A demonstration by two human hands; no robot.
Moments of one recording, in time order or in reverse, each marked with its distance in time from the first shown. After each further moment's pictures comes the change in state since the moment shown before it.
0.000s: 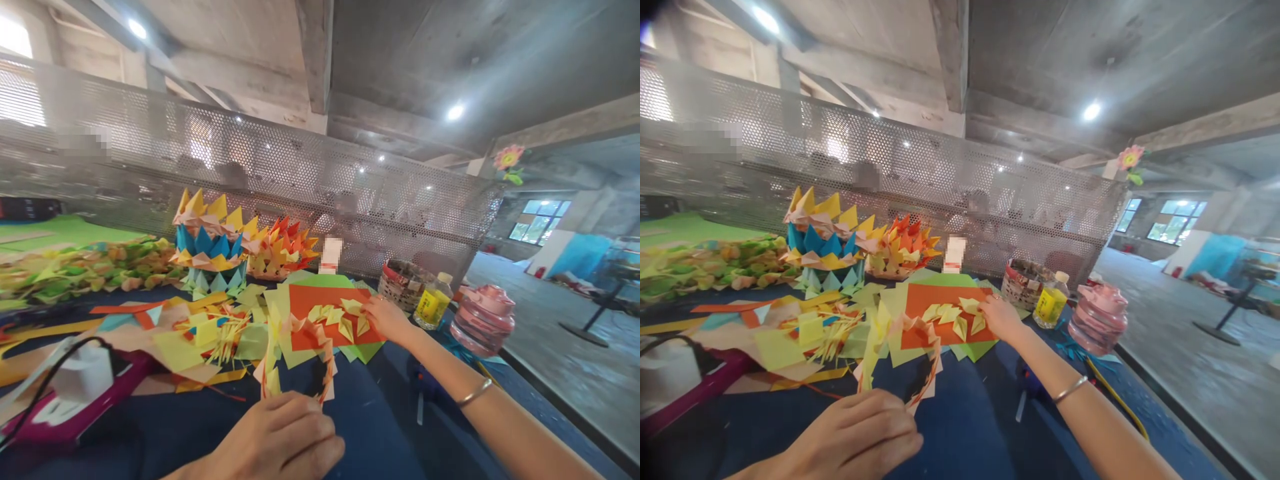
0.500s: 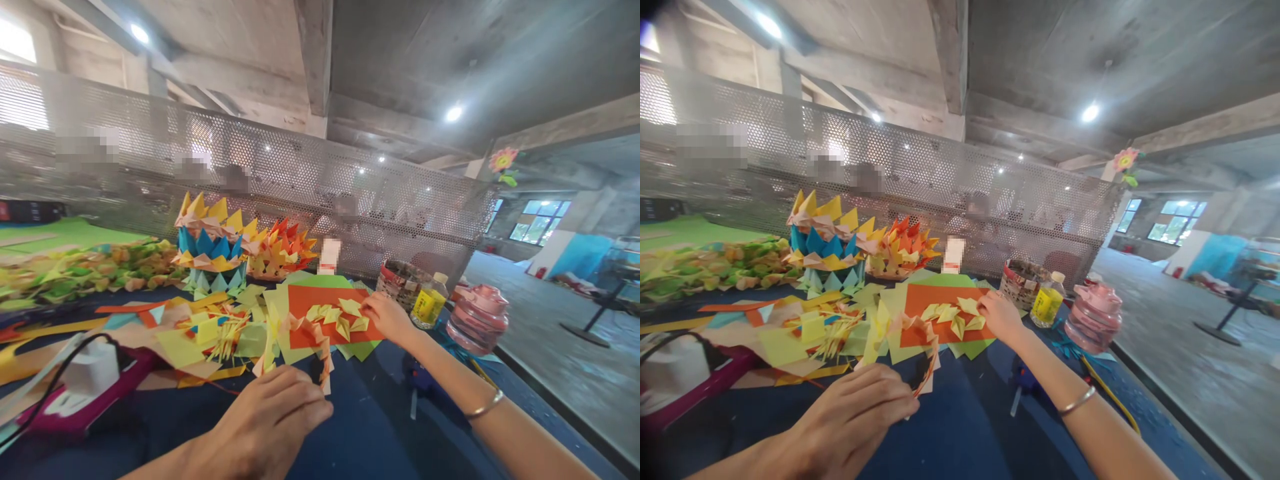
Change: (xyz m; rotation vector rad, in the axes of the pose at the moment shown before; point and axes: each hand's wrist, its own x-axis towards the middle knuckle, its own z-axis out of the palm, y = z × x) left_hand 0.006 -0.007 -0.003 -0.022 0.110 -0.034; right_hand -0.013 -0.011 -0.021 0.059 0.063 0.072
